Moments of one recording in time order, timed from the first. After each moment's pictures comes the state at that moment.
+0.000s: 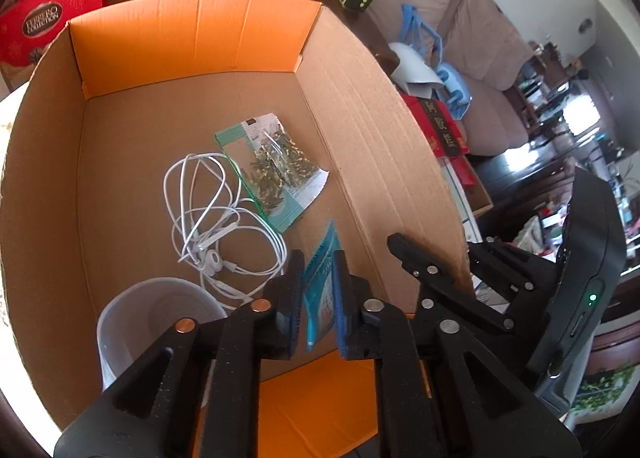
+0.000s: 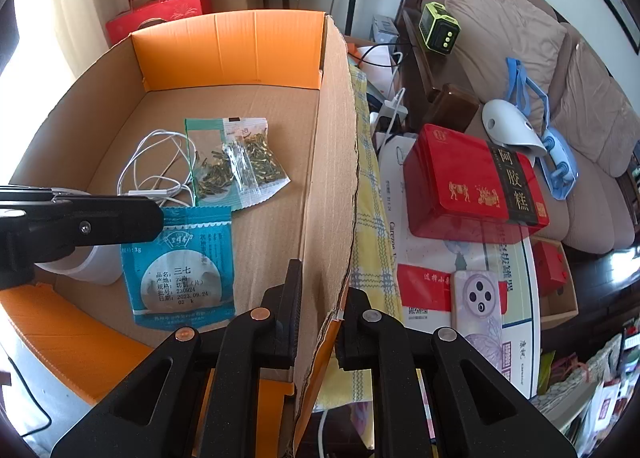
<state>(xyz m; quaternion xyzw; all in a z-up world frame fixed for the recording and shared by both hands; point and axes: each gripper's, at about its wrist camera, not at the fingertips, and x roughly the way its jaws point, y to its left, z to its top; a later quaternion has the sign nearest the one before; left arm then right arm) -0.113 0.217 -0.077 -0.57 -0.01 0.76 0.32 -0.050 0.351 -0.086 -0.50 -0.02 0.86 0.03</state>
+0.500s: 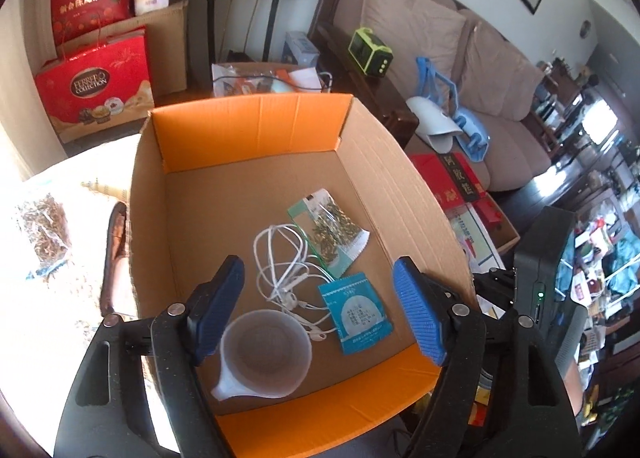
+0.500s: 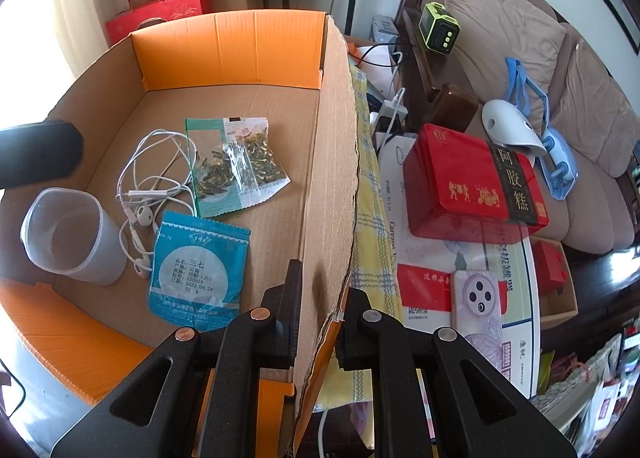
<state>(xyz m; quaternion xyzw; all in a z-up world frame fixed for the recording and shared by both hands) -0.108 0.162 -0.015 -0.48 0.00 0.83 0.28 -0.051 0.351 -0.086 -0.50 -0.02 0.86 0.03</state>
